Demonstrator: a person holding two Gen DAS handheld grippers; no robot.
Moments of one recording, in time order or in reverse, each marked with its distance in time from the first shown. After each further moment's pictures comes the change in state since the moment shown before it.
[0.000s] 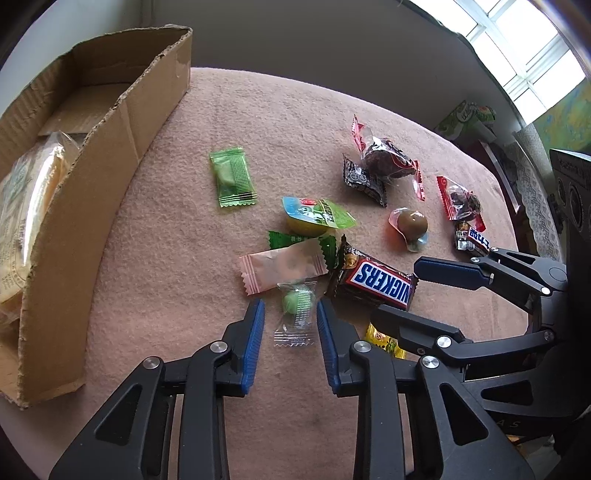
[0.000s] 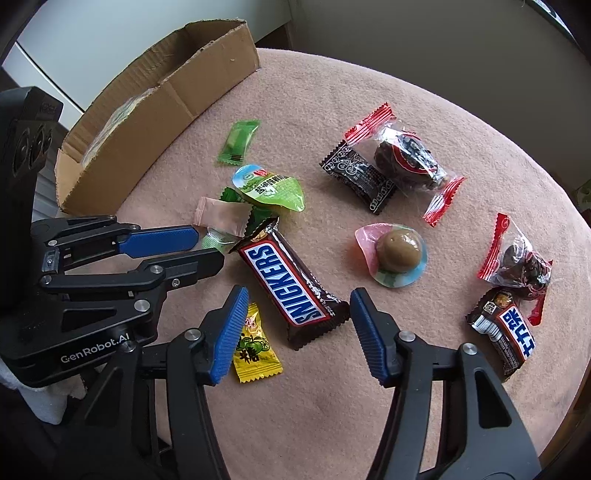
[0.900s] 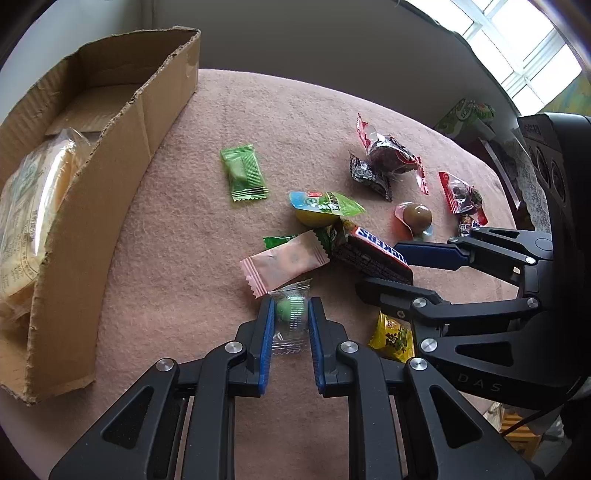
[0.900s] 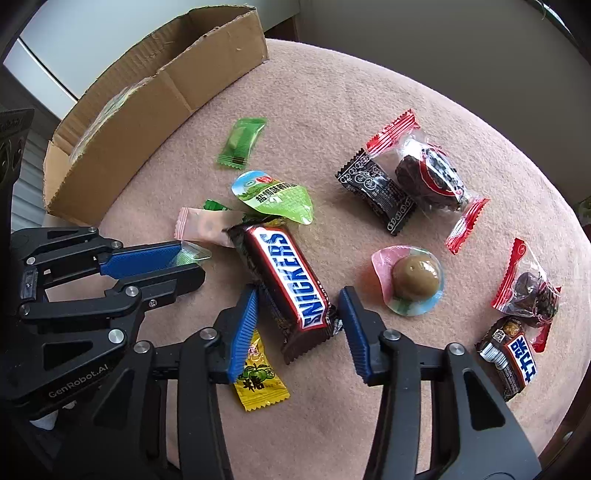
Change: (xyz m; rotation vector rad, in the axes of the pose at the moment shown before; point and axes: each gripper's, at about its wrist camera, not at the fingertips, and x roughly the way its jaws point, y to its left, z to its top) left arm -0.002 0.006 -0.006 0.011 -0.015 0.003; right arm 0.014 0.021 0.031 -0.031 0.022 -0.007
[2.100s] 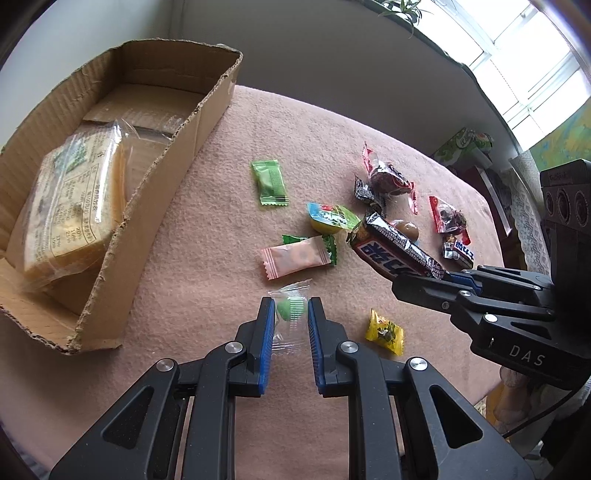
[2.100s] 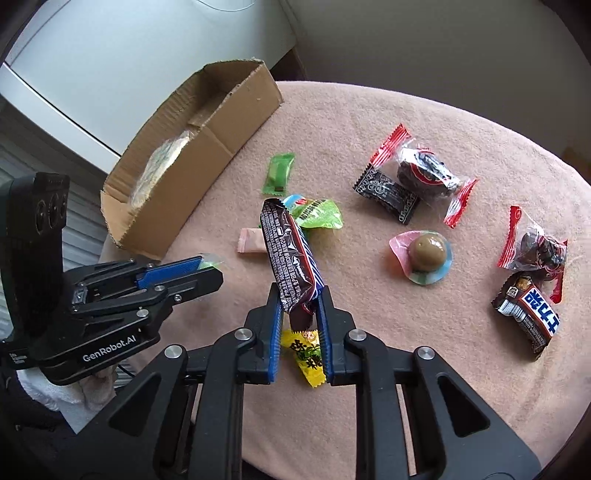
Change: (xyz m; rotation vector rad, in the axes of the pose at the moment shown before) left arm -0.035 0.011 -0.010 -0.090 -0.064 -0.029; right arm -0.047 -0.016 -0.041 0.156 -0.140 0.201
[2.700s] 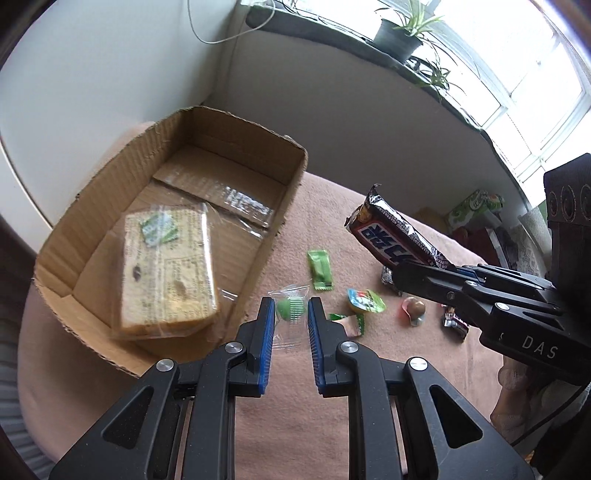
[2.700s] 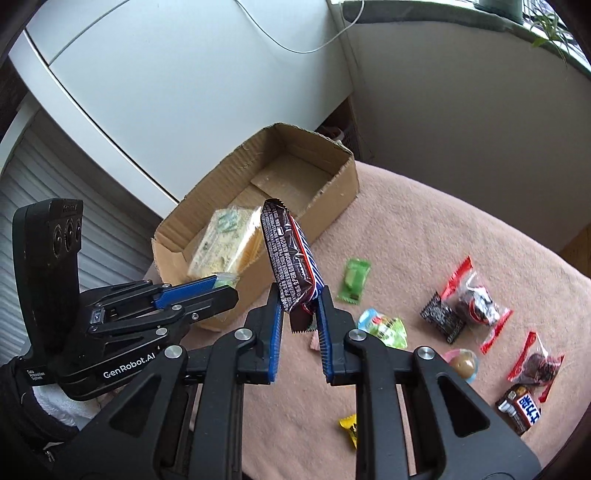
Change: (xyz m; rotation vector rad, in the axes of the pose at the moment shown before) left arm -0.060 0.047 0.033 -0.112 -0.181 0.052; right arm -0.011 0.076 0.081 -0.178 -0.098 0.046
